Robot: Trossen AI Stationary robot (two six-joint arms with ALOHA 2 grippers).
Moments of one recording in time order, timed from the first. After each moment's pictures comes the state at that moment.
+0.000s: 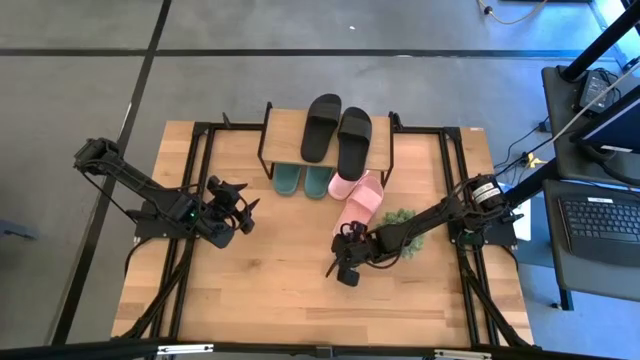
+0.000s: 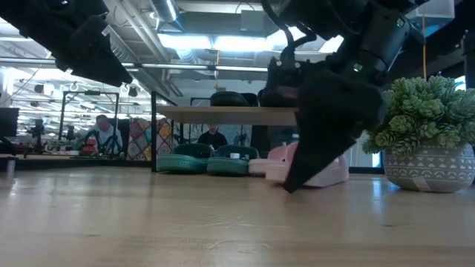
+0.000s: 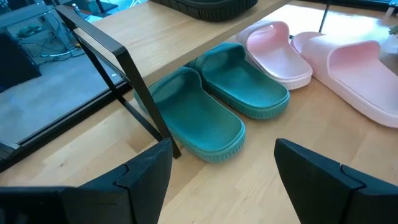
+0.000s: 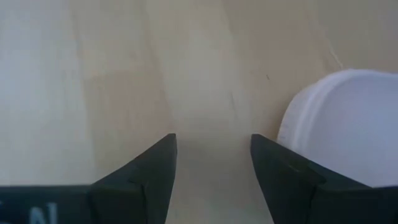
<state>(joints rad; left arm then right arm) -0.48 0.93 0.56 -0.67 -1.06 -0.91 0.33 1.91 1.07 -0.23 0.24 0.53</state>
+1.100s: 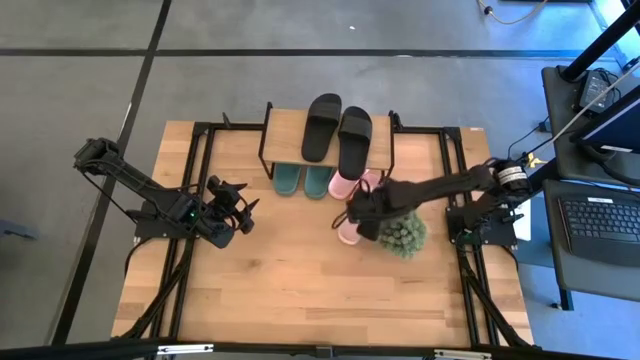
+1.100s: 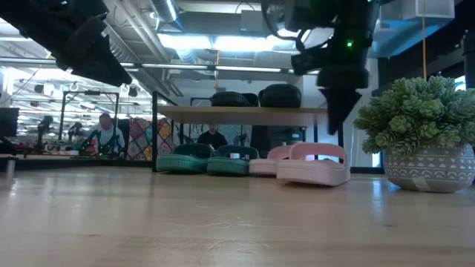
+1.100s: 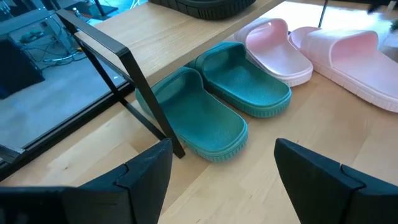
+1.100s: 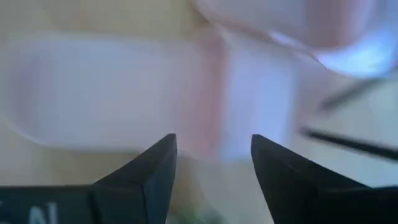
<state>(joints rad) -0.48 0.93 0.56 -0.67 -1.06 -0.88 0.12 1.68 1.19 -0.94 0.36 0.49</state>
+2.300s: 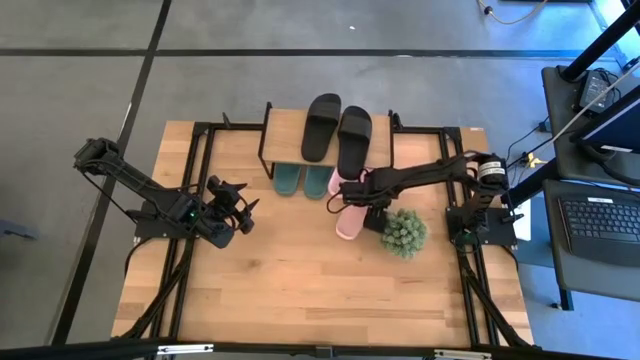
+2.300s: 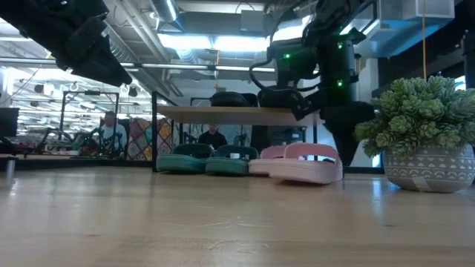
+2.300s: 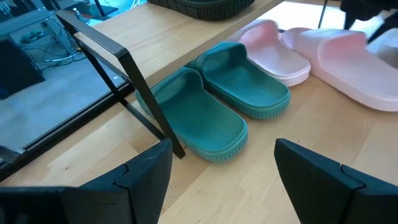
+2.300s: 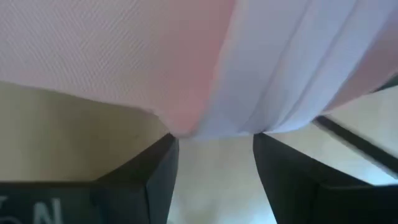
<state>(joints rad) -0.48 0.93 0.56 -0.67 -1.06 -0.88 -0.09 1.83 1.19 -1.03 0.19 0.21</state>
